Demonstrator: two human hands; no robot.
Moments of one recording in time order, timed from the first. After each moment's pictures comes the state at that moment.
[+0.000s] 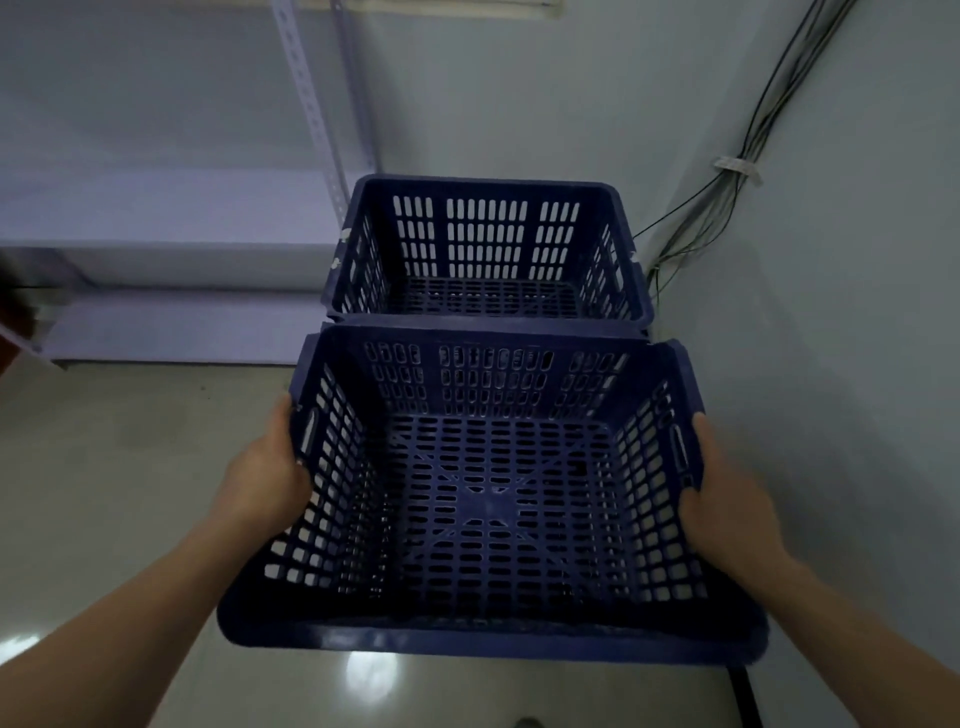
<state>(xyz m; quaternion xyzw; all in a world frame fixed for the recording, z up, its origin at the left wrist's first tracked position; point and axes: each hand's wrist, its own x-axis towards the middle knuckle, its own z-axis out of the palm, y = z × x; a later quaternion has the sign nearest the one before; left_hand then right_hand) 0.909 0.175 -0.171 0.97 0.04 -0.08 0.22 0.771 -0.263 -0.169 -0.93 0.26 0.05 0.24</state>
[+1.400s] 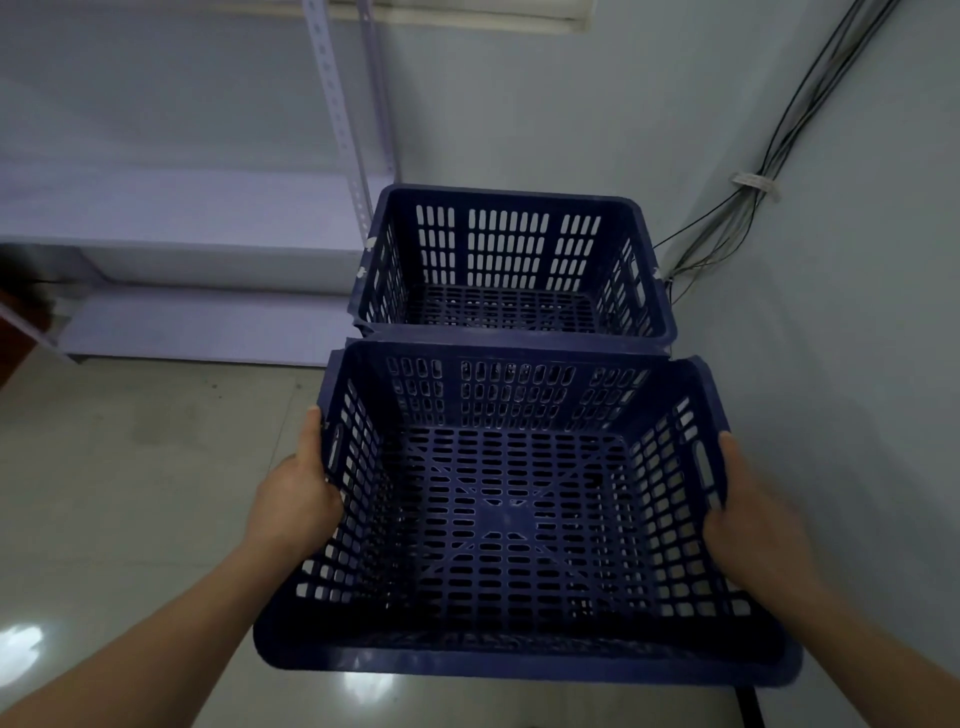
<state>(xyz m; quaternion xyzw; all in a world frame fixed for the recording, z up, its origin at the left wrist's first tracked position) 0.898 0.175 -0.167 0.97 0.03 -0.09 0.21 0.772 -0.257 -0.159 -0.93 0.28 0.08 0.22</state>
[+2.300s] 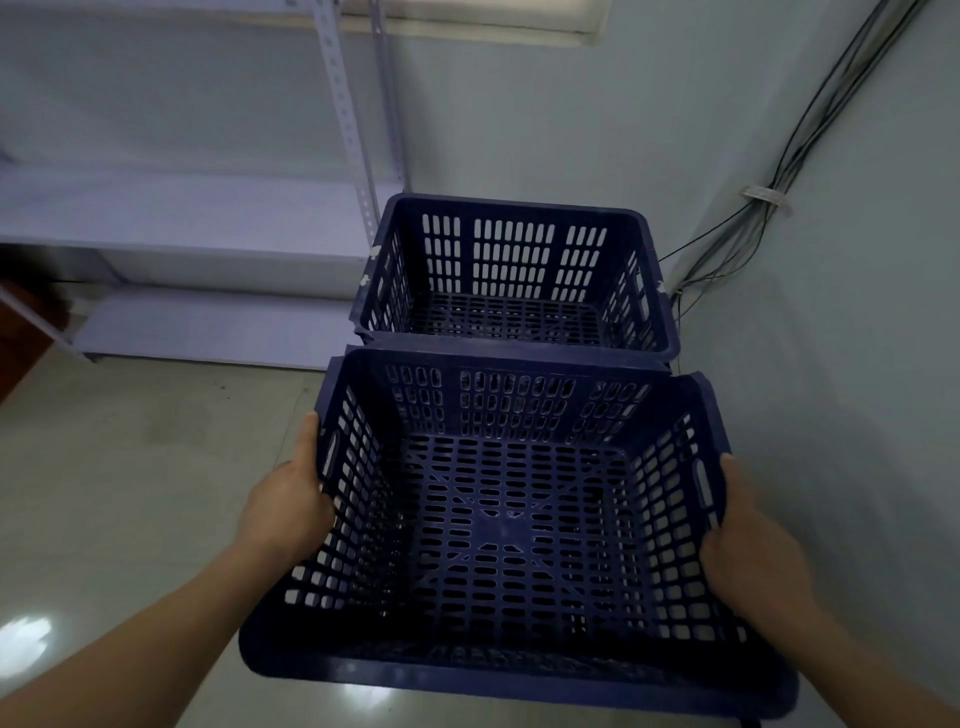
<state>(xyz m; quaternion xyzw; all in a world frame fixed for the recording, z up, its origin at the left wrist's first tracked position) 0.904 0.176 -0.171 0.97 0.05 -0.11 0.19 0.771 -0.251 -0.152 -0.93 0.29 0.09 0.21</state>
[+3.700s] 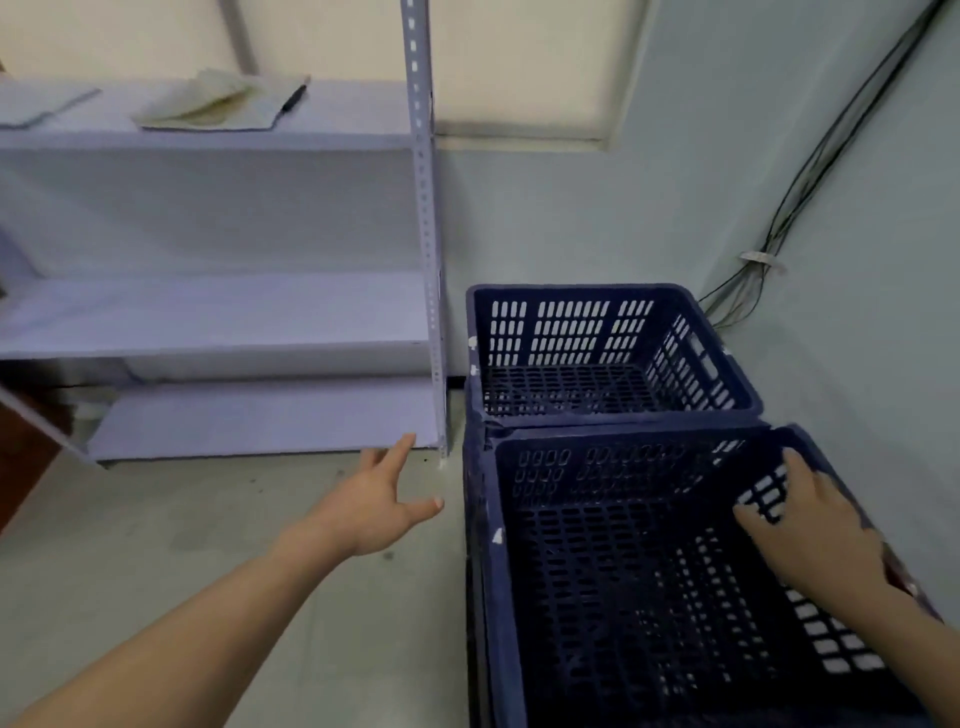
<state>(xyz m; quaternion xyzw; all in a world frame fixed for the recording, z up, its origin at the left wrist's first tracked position) 1.024 0.313 -0.077 0.94 -0.14 -0.25 0.21 0.847 -0.102 -0.081 -0.92 0.39 0.05 0.07</state>
